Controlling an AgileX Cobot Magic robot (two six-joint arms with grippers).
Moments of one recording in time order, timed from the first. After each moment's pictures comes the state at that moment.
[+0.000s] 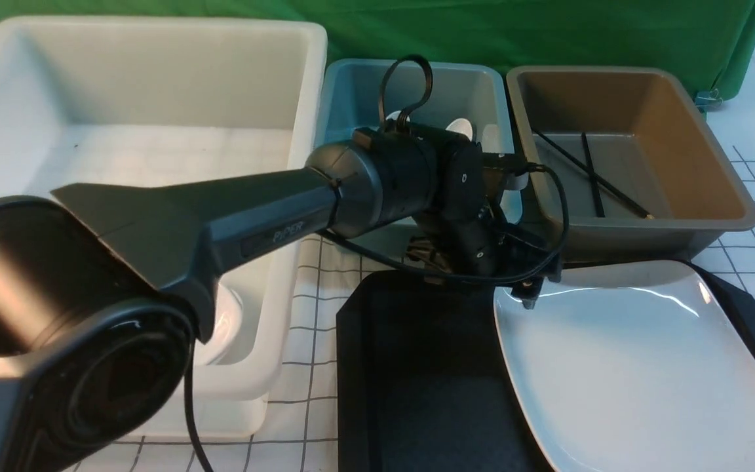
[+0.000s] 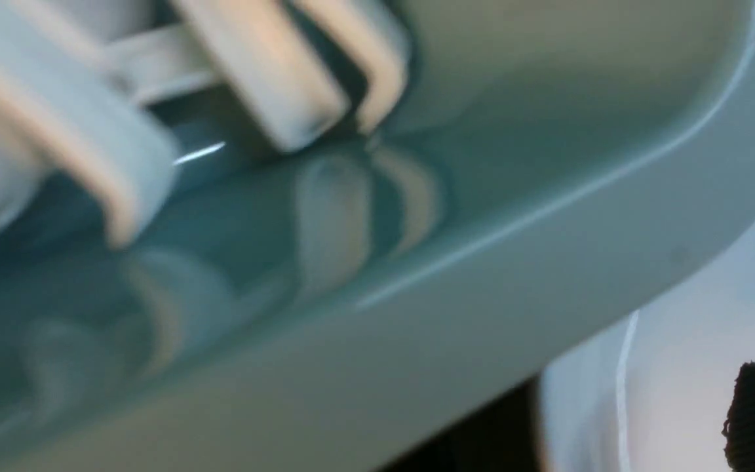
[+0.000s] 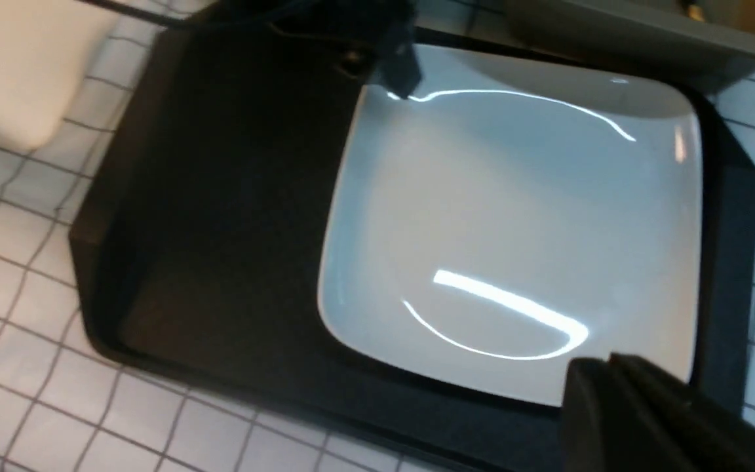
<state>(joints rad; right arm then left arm) 0.21 0.73 -1.03 0.19 1.21 -0.20 -0.70 2.26 -1.81 -0.24 0.68 -0.20</state>
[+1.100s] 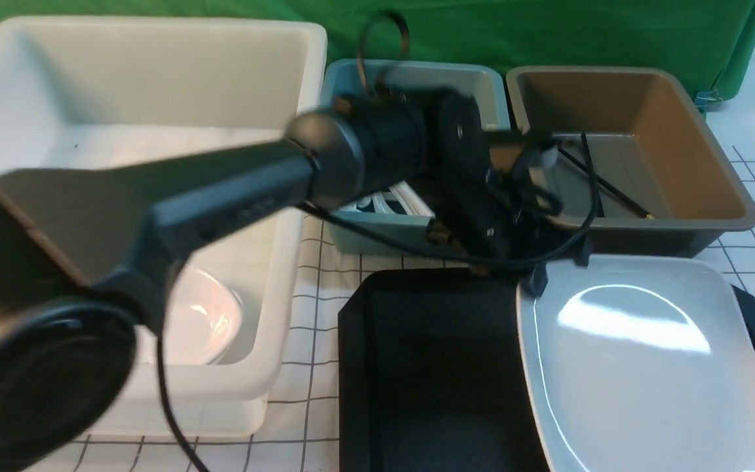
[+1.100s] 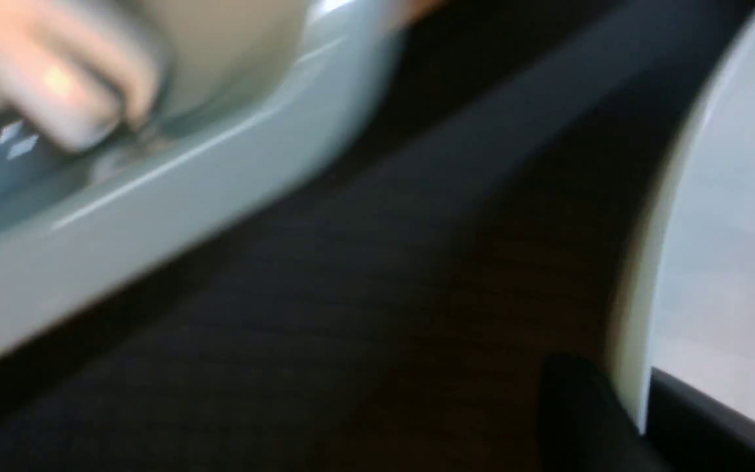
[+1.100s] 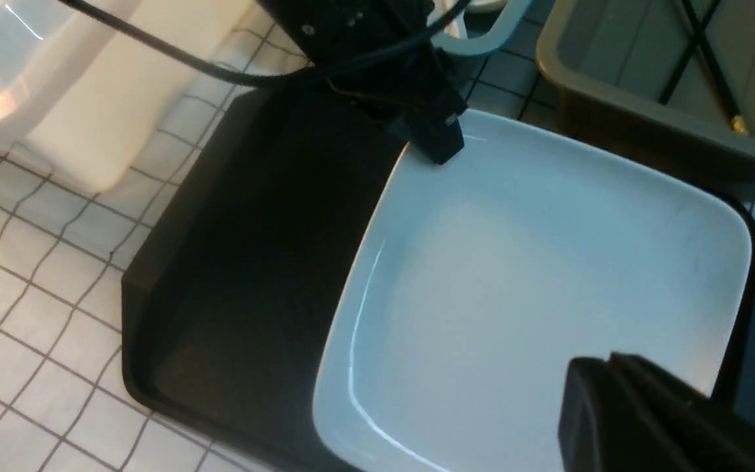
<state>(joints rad) 0.21 0.73 -1.07 0.26 1.14 -0.29 -0.69 2.11 -1.82 -0.39 0.84 0.00</state>
